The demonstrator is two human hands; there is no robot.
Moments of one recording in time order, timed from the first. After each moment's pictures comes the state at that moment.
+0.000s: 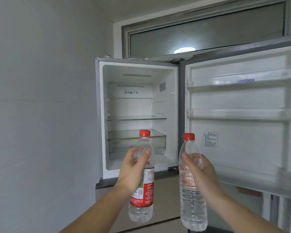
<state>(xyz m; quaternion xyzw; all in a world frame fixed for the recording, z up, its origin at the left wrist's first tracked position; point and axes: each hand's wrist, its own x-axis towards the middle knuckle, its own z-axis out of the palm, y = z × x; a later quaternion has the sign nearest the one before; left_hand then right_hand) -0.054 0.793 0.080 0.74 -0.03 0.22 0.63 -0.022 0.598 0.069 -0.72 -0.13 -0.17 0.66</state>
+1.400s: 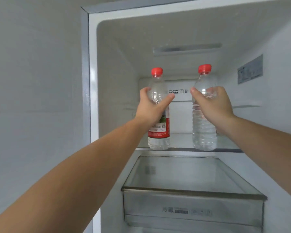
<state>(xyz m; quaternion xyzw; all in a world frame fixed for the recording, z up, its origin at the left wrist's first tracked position) 0.420 0.991 0.261 0.75 0.02 0.43 0.51 0.502 0.835 0.264 -0.66 -0.25 -0.24 0.66</state>
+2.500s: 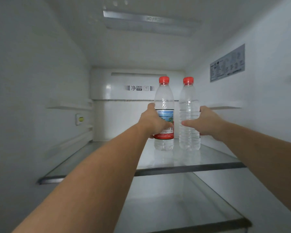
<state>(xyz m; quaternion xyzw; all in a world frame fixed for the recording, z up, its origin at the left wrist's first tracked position) 0.601 0.968 0.251 0.86 0.01 0.25 0.45 0.671 0.801 0.246 -0.86 -0.15 -0.20 0.46</state>
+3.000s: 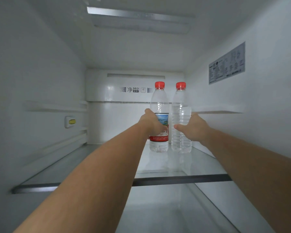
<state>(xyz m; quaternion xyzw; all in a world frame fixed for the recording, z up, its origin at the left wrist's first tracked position) 0.646 0.961 0.258 0.88 0.08 0.23 0.40 0.713 0.819 0.240 -0.87 -0.16 -0.20 0.41</state>
